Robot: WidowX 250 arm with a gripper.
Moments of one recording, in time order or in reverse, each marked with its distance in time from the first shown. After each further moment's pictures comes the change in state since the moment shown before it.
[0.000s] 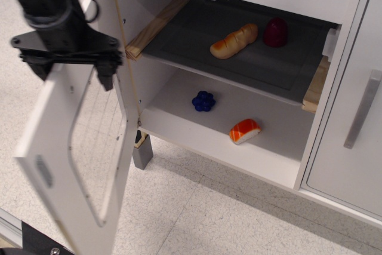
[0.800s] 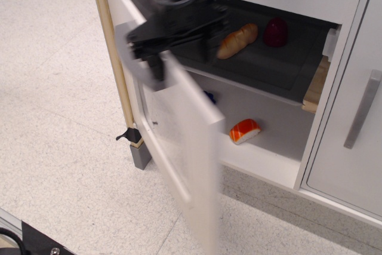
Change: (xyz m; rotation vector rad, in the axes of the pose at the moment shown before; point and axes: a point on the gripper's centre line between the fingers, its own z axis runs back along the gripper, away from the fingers) arm 0.020 -0.122 -0.003 -0.026 0.076 0.408
